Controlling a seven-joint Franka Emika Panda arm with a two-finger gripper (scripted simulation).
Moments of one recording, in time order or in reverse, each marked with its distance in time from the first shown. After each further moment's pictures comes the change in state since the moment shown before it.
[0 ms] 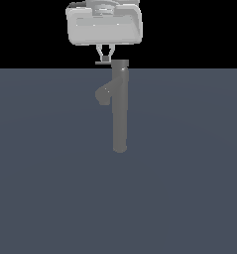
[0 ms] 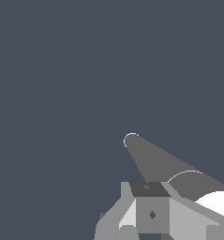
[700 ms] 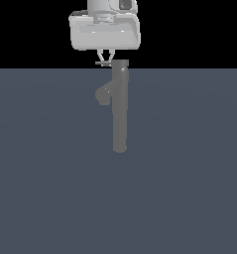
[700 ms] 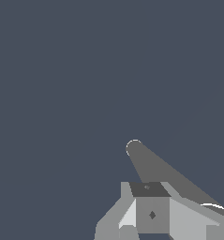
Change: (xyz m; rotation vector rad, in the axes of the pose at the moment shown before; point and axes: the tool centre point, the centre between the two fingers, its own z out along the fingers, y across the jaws) arm 0.020 -0.004 0.011 0.002 0.000 0.012
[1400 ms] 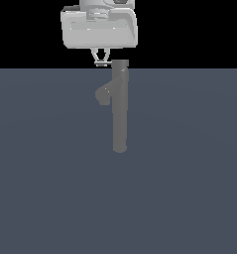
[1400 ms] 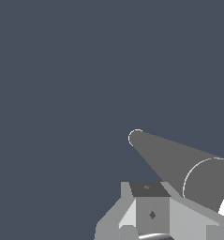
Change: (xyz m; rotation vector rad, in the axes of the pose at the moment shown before) arm -0.032 -0.007 0.000 0.001 0.009 0.007
